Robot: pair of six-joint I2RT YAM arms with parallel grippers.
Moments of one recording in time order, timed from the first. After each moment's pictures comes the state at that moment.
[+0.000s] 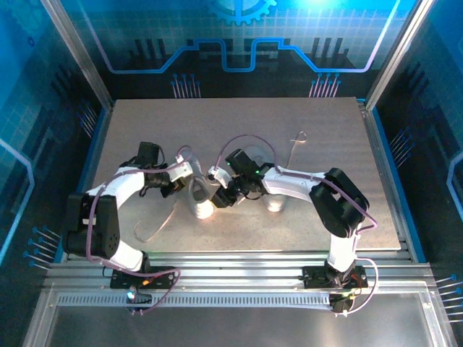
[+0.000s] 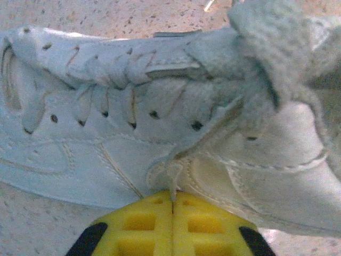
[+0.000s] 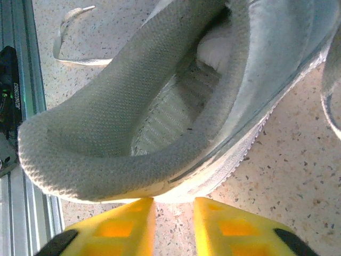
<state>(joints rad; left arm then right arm) -0.02 1.52 0.85 -0.50 0.48 0.91 0.77 1.85 1.18 -0.28 -0.55 -0.06</state>
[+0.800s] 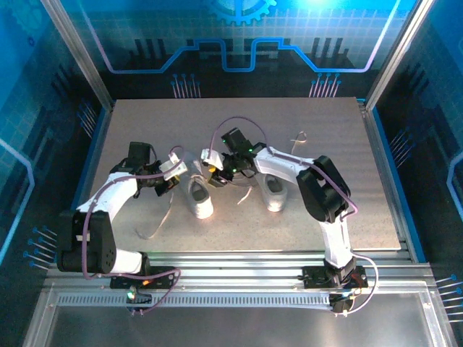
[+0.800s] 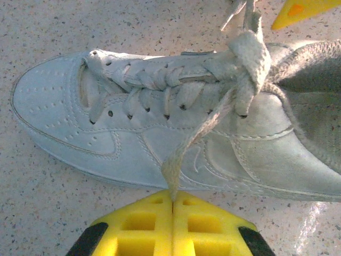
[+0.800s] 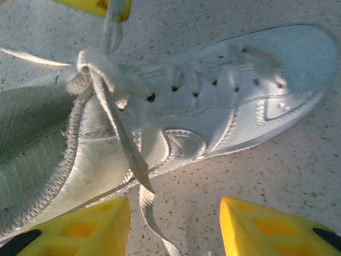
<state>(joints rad) 0.03 1.38 0.82 -0.51 0.48 0.94 0.70 2.07 1.52 -0.38 -0.50 -0.57</state>
